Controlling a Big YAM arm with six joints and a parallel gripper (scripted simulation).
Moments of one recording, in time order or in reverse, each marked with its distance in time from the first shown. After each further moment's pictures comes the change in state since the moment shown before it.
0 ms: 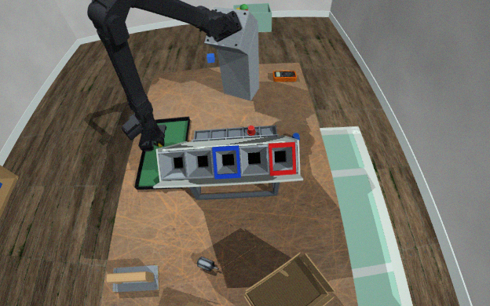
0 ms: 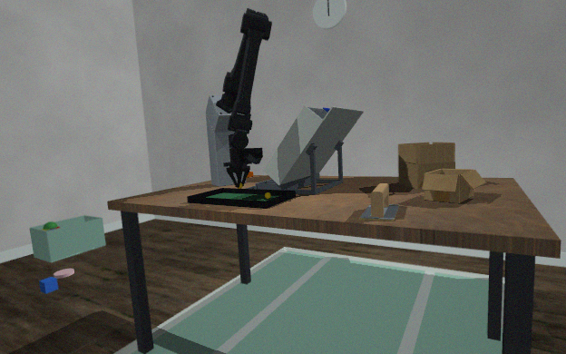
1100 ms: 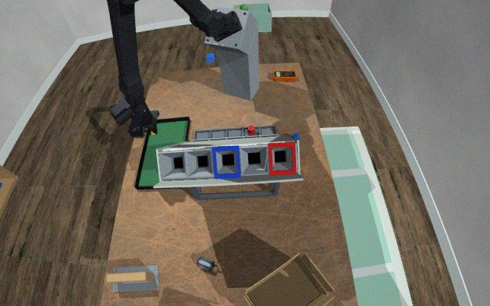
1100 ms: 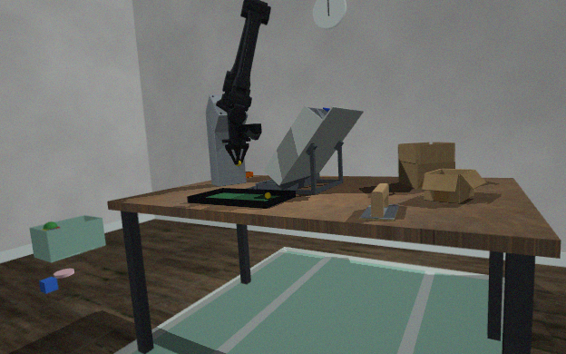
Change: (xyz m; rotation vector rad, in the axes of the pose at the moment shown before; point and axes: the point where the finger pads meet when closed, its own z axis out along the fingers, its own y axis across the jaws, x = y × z) arm -0.002 0.000 -0.089 0.003 -0.004 -0.004
